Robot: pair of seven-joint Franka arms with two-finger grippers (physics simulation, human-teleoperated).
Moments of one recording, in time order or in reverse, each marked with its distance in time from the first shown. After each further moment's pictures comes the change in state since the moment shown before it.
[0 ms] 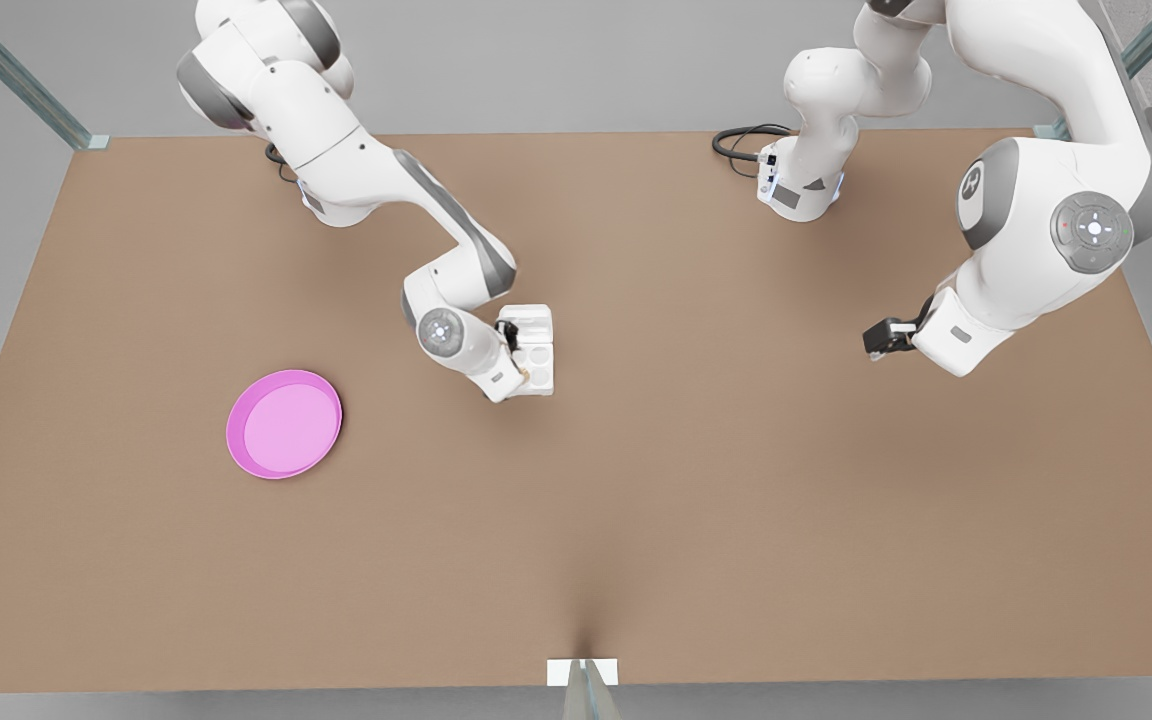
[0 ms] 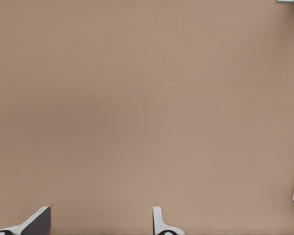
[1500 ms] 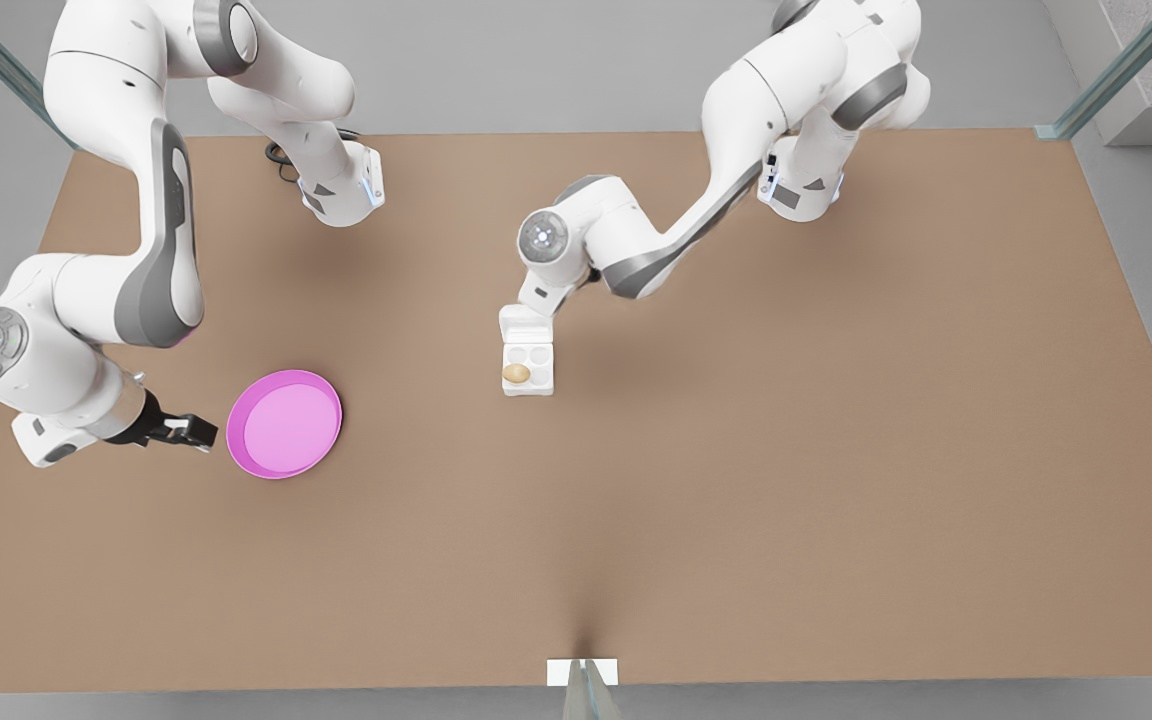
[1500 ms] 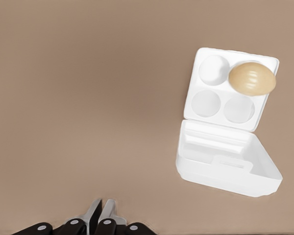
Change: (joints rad) left arm -0.408 0.403 -0.491 -0.089 0.067 0.229 -1.029; right arm -0.426 -0.147 -0.270 0.488 -0.303 -0.540 1.008
